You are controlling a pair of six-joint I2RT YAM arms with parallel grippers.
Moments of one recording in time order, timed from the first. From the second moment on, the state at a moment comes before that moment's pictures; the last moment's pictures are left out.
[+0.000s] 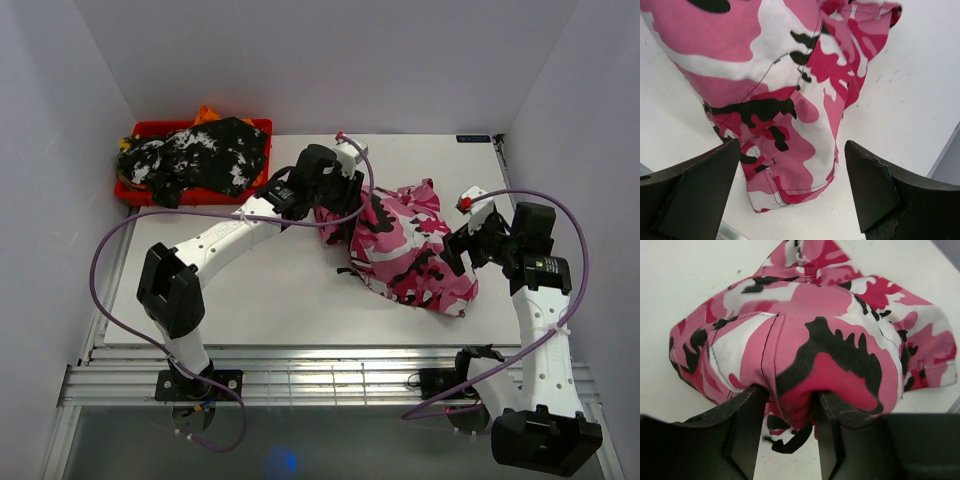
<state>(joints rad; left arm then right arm) -0.74 1.73 1.58 -0.30 0.12 -0.09 -0.14 0.86 0.94 -0.75 -0.59 -0.61</state>
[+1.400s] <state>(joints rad) -0.41 1.60 1.25 -0.43 0.36 0.00 -0.04 1.55 1.52 -0.78 -0.24 -0.77</state>
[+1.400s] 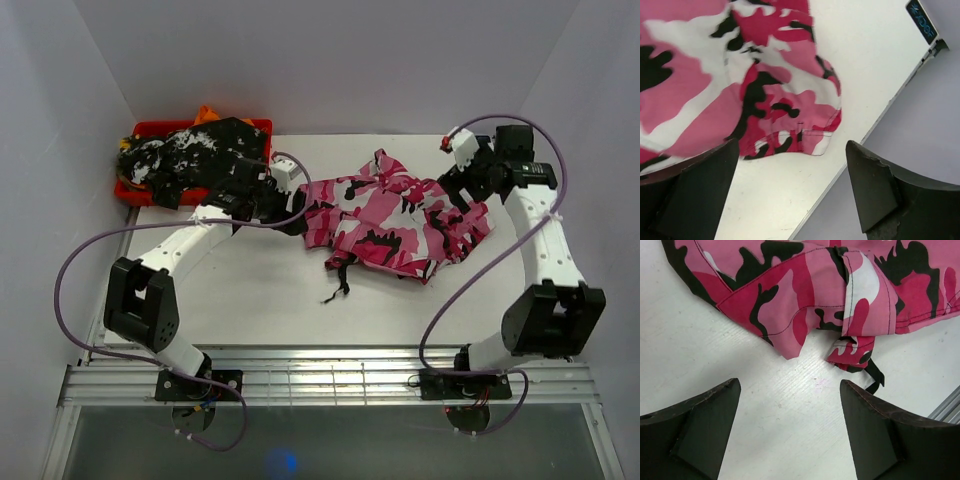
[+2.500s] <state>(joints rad) -0.70 1.75 0.98 0.03 0.19 -0.18 0.27 1.34 0.78 -0.56 0.01 -0.58</state>
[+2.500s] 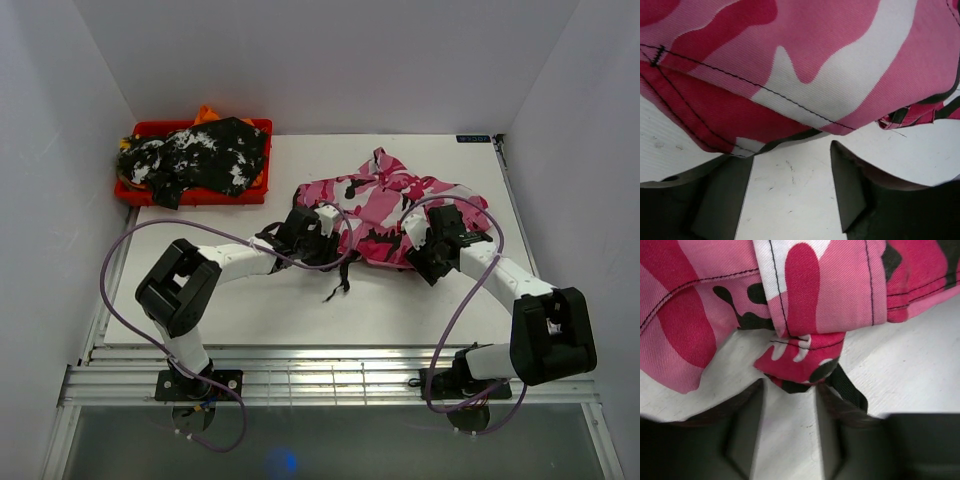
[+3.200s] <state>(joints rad) -0.60 1.28 0.99 -0.26 0.18 0.17 0.17 1.16 0.90 -0.63 0.01 -0.82</state>
